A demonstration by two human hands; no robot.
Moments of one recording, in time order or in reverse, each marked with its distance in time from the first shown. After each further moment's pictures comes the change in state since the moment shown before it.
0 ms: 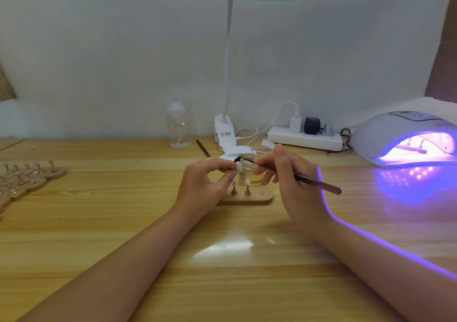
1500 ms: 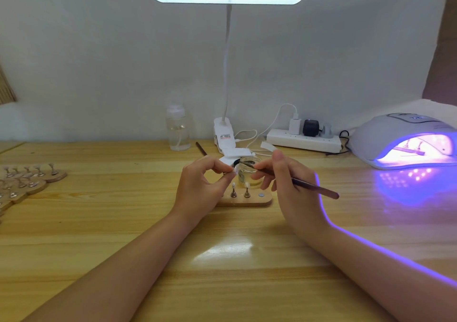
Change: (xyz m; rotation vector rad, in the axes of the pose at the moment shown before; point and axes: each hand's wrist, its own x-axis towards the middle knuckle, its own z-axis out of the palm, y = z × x) left_hand 0.000 0.003 0.000 0.060 0.093 0.018; right_hand -0.006 -0.004 0.003 0.042 0.020 0.088
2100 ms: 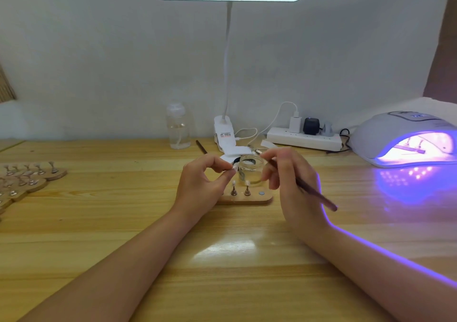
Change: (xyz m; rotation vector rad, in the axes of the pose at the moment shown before) left_hand 0.000 0.001 -0.001 -0.015 -0.039 -0.061; right_hand -0.001 -0.001 0.000 -0.046 0.009 -0.088
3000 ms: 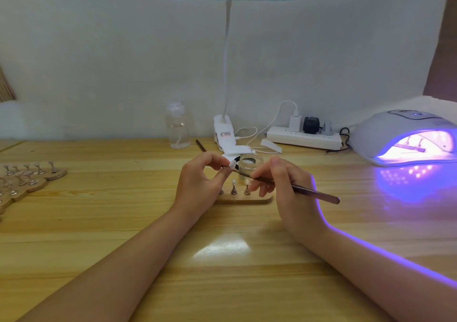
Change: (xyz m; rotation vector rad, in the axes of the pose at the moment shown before) left_hand 0.001 -0.002 0.001 -0.031 0.022 0.010; right_hand -0.006 -0.001 0.001 0.052 -0.096 0.048
